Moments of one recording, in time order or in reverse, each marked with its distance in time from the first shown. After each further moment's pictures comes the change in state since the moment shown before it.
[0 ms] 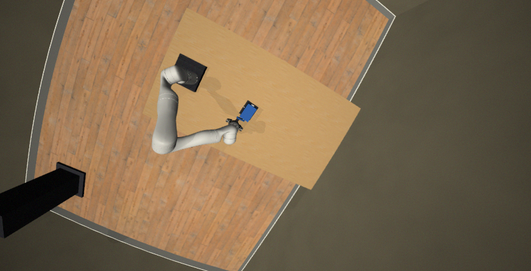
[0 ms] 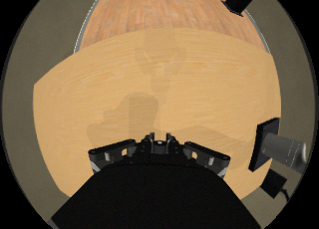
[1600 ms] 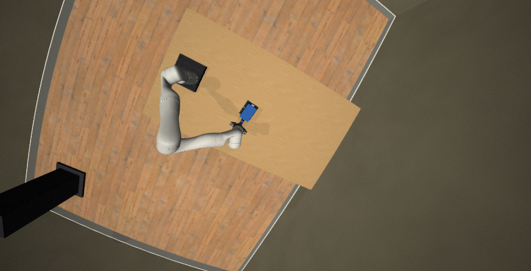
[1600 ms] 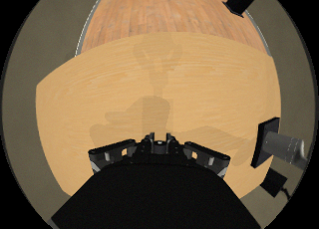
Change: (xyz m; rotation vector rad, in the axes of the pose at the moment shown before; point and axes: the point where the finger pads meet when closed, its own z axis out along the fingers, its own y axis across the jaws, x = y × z) arm 0.000 -0.035 -0.016 0.003 0.001 0.001
